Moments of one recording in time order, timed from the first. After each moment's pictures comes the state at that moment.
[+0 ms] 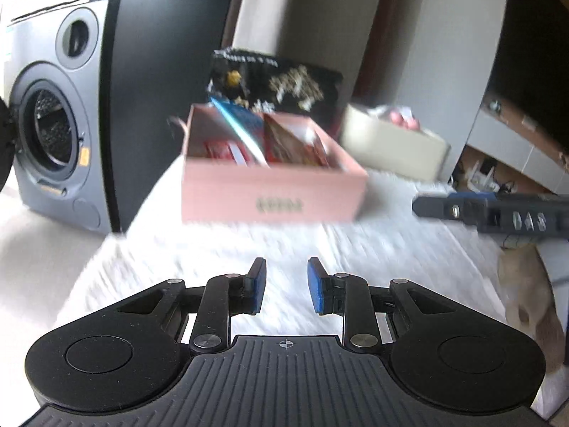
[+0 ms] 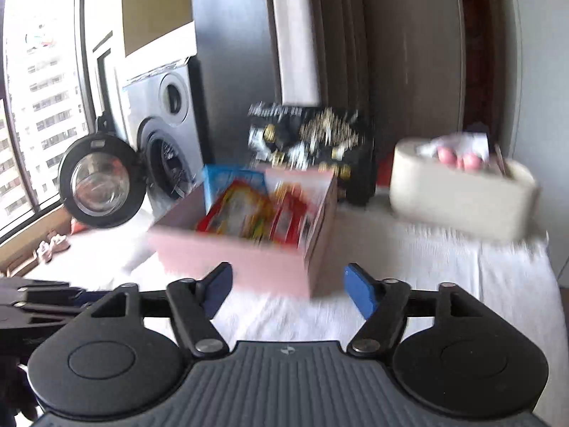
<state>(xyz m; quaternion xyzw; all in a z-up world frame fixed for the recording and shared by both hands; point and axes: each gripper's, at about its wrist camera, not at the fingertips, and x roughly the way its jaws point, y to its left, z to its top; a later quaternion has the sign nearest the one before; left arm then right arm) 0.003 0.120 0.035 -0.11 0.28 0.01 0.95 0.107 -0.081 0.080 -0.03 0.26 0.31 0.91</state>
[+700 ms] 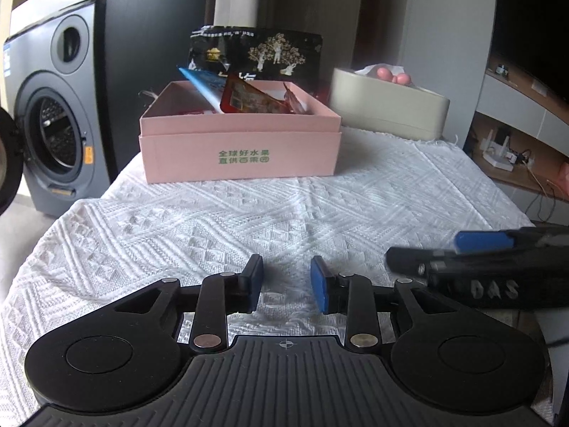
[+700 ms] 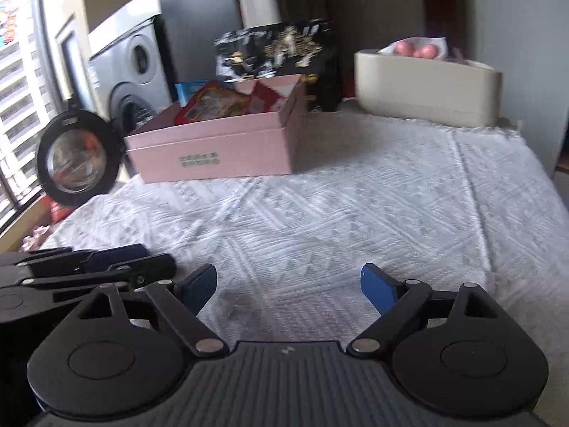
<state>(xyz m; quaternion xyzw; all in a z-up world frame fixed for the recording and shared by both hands) 0.005 0.066 -0.001 -0.06 0.29 0.04 0.95 0.067 -0.099 0.008 -0.01 0.33 0.24 0.91</state>
